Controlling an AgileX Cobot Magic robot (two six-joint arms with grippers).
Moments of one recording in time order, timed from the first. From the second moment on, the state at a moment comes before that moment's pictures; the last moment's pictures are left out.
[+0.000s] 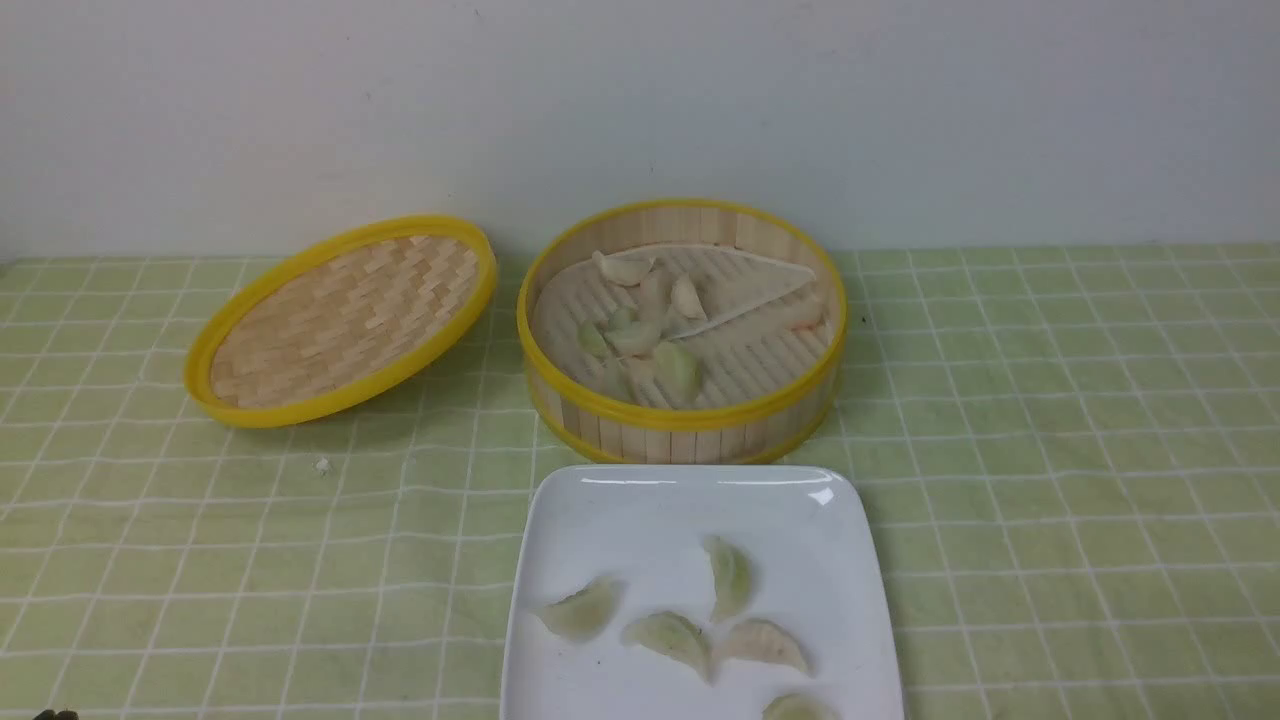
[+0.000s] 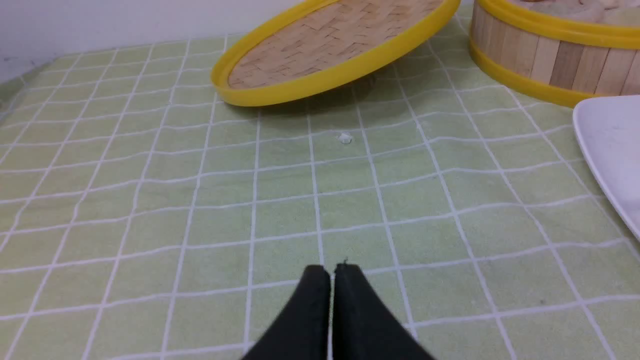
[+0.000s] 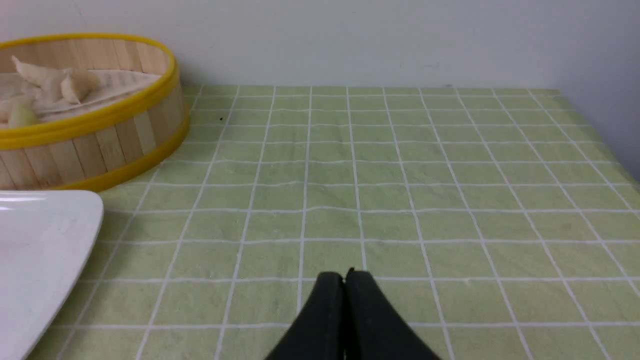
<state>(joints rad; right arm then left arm) -0.03 -0.01 0.02 0.06 0.39 -0.03 -0.02 -0.01 0.03 -0.05 0.38 0.08</state>
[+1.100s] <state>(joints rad) -0.03 -0.01 0.02 0.06 0.39 -0.03 -0.02 -0.01 0.03 -0.39 -0.16 -0.12</state>
